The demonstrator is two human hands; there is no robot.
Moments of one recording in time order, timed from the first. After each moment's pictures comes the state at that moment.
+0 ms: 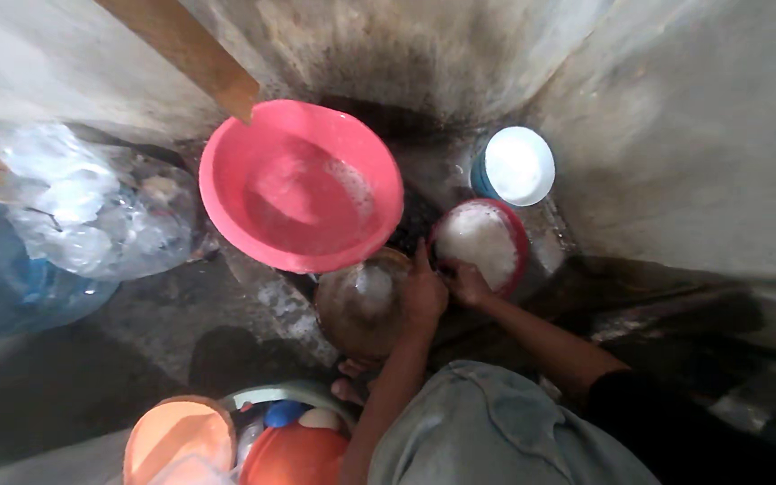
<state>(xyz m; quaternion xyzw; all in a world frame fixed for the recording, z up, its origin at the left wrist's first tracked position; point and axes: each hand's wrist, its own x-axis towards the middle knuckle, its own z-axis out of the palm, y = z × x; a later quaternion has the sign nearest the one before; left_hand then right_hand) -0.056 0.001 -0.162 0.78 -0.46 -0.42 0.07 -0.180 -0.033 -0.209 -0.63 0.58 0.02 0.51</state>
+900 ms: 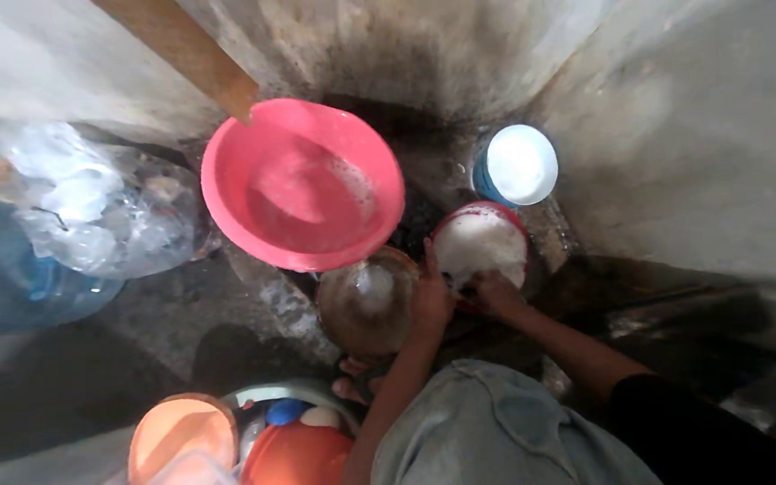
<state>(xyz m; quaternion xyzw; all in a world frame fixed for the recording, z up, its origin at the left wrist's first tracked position) -0.064 0.003 -0.152 0.74 -0.48 -0.47 0.01 -0.237 -0.017 -0.205 -0.75 0.52 0.22 0.35</state>
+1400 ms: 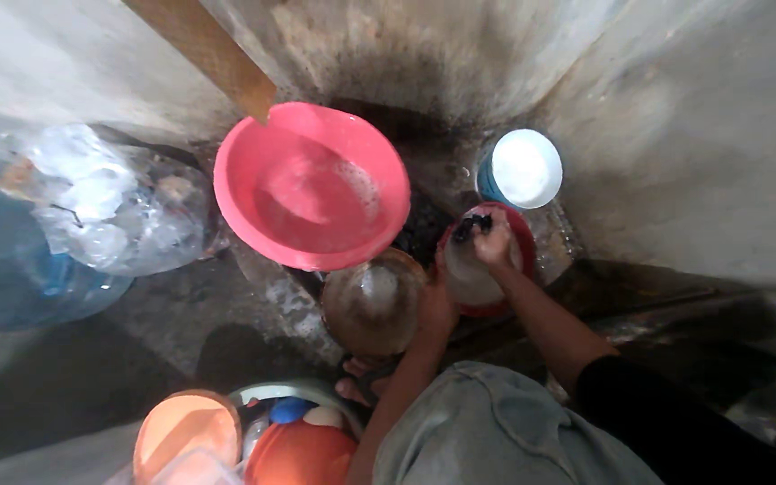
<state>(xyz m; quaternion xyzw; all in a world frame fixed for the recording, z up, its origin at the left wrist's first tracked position) -0.067 0.013 -0.160 0.73 -0.51 -0.47 0.00 -0.193 -0.098 -0.234 -0.60 0.68 -0.27 0.33</state>
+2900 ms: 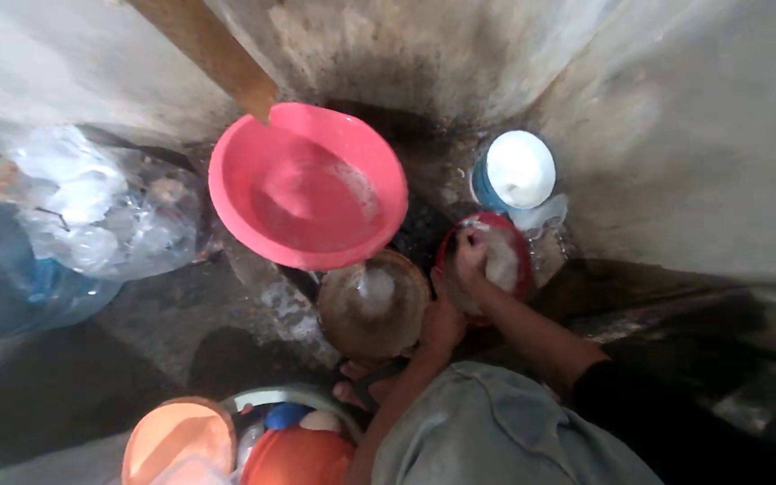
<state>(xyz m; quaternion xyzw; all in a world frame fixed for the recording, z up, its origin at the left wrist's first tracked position) -0.080 0.038 -0.165 0.71 -0.44 -0.55 -0.01 -0.150 -0.059 -0.236 -0.39 0.74 -0.34 0.43</state>
